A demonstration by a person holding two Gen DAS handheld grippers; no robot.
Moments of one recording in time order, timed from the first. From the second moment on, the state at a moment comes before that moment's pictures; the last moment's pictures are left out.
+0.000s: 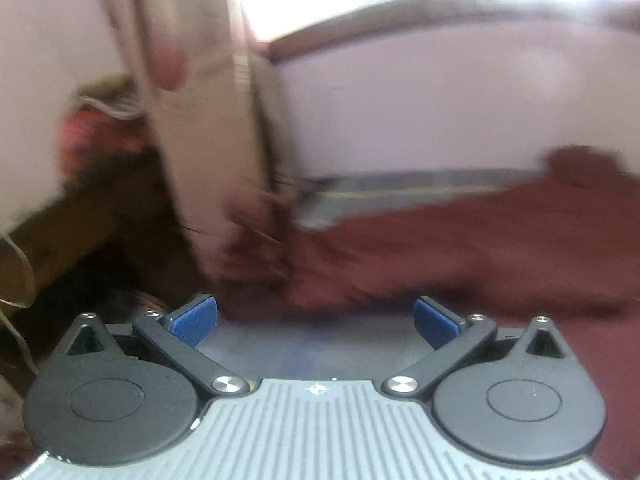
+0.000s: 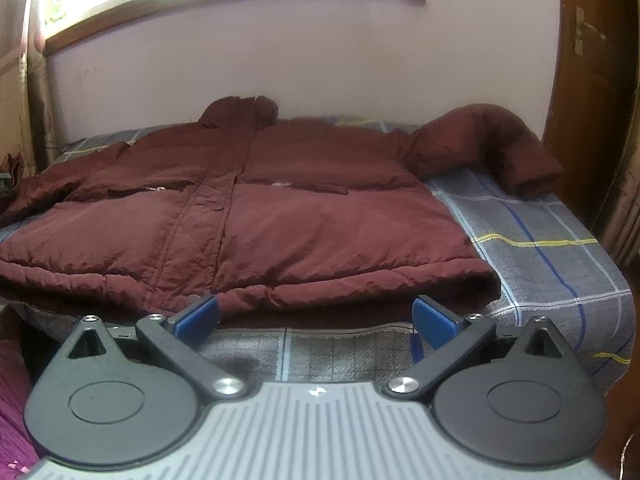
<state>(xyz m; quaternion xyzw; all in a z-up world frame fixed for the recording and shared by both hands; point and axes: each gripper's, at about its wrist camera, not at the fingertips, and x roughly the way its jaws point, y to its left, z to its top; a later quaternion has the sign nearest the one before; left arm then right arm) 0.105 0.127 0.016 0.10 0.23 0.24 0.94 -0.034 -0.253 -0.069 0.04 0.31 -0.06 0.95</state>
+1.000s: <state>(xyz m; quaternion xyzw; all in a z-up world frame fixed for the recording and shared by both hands) 0.089 0.182 0.070 0.13 0.16 0.33 0.92 0.001 -0.246 -0.072 0.04 0.33 -0.05 0.94</state>
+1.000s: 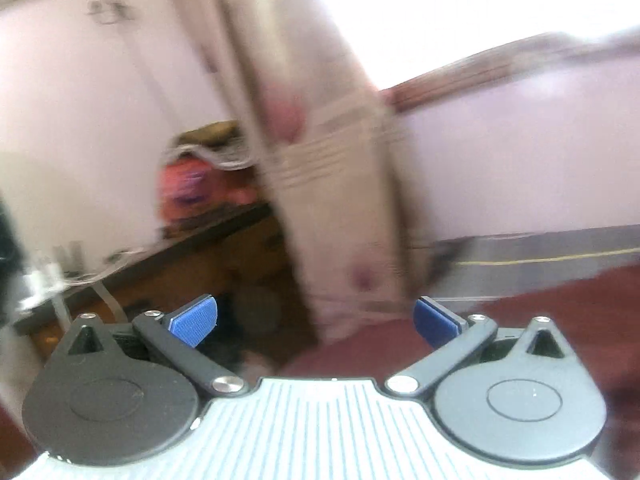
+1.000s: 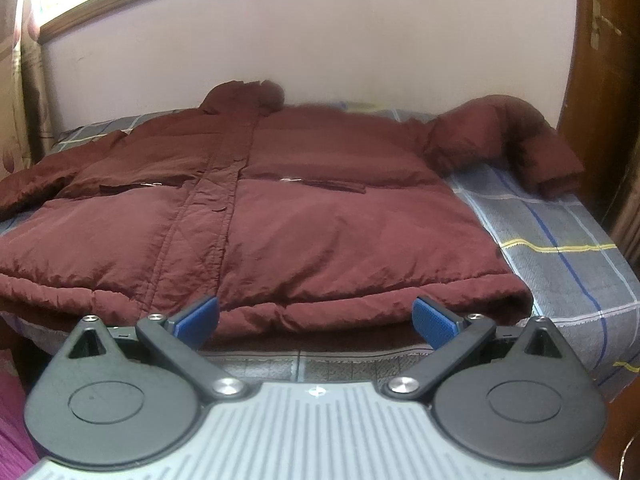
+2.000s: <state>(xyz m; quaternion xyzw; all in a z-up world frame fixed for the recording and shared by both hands) 0.072 0.007 0.038 0.07 0.31 0.06 0.95 0.009 -0.300 -0.056 0.08 0.29 -0.07 0.95</state>
